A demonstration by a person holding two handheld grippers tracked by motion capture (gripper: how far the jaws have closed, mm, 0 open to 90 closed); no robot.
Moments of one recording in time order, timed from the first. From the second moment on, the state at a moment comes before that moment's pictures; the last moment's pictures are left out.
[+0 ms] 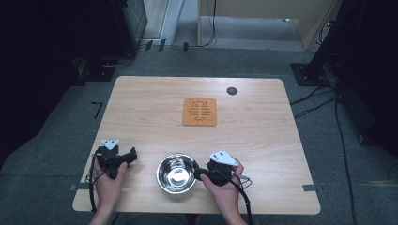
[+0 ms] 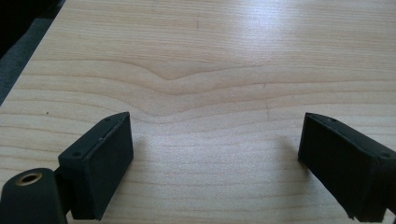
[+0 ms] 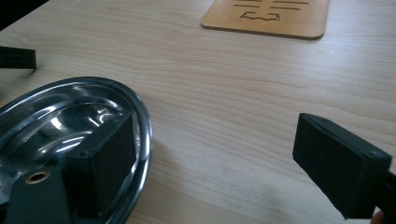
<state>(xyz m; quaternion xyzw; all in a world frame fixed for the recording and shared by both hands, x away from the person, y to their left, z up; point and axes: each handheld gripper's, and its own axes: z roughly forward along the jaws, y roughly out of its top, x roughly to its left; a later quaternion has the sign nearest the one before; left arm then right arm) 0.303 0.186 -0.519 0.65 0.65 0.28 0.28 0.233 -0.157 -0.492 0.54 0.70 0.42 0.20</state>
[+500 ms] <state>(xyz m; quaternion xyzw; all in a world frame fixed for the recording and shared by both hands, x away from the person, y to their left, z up) 0.303 0.186 -0.519 0.65 0.65 0.28 0.28 0.236 -0.138 -0.503 0.54 0.71 0.42 0.16</state>
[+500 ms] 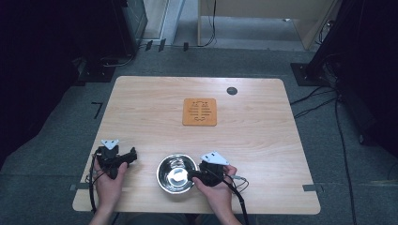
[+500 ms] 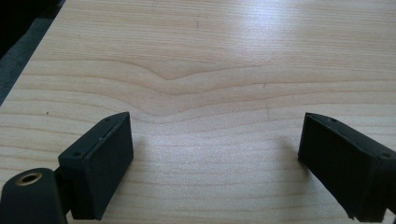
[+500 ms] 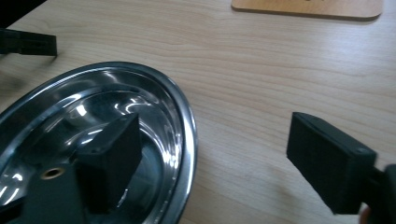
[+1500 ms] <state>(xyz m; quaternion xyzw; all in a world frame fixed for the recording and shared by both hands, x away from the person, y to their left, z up) 0.303 0.186 -0.519 0.65 0.65 0.28 0.28 0.233 -0.133 -0.516 0.51 0.73 0.43 0.16</state>
